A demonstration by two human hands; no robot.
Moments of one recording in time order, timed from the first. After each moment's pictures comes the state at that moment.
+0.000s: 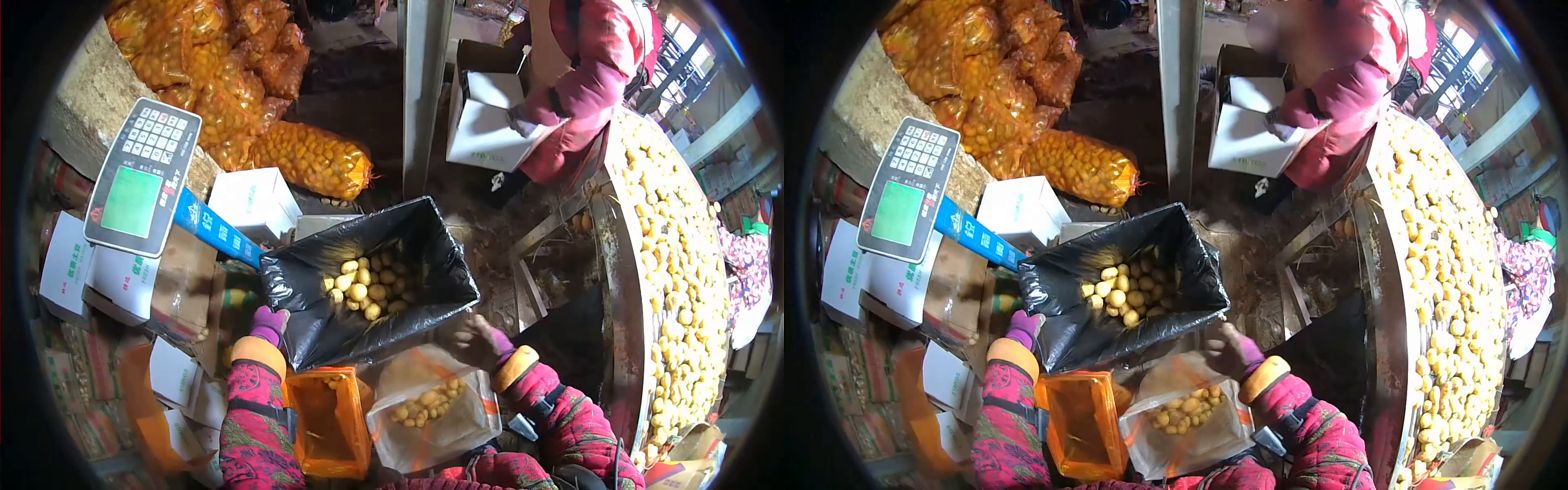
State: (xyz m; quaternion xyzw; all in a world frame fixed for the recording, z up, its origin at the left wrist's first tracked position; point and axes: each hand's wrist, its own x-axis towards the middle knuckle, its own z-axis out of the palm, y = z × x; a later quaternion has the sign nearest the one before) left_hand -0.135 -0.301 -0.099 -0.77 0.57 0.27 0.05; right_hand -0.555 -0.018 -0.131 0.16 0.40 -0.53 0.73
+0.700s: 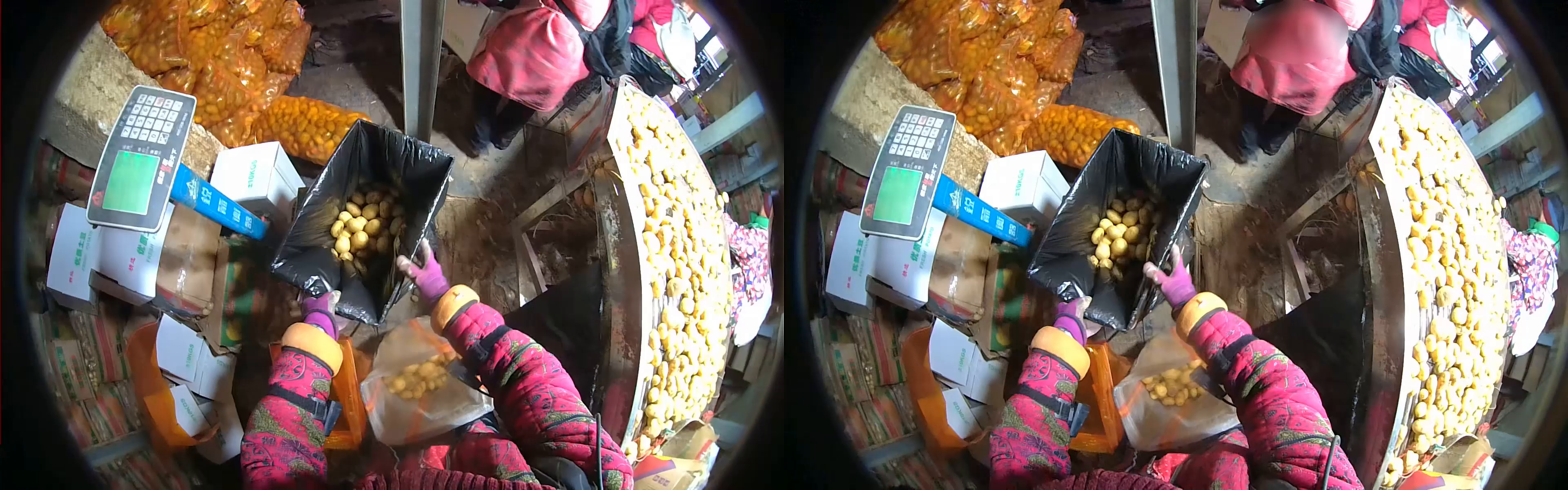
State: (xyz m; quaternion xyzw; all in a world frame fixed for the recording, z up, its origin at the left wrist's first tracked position) left_hand -0.239 -0.215 -0.137 -0.73 0.10 0.61 -0.28; right_hand -0.485 -0.151 -0.147 -0.24 0.63 -0.54 0.50
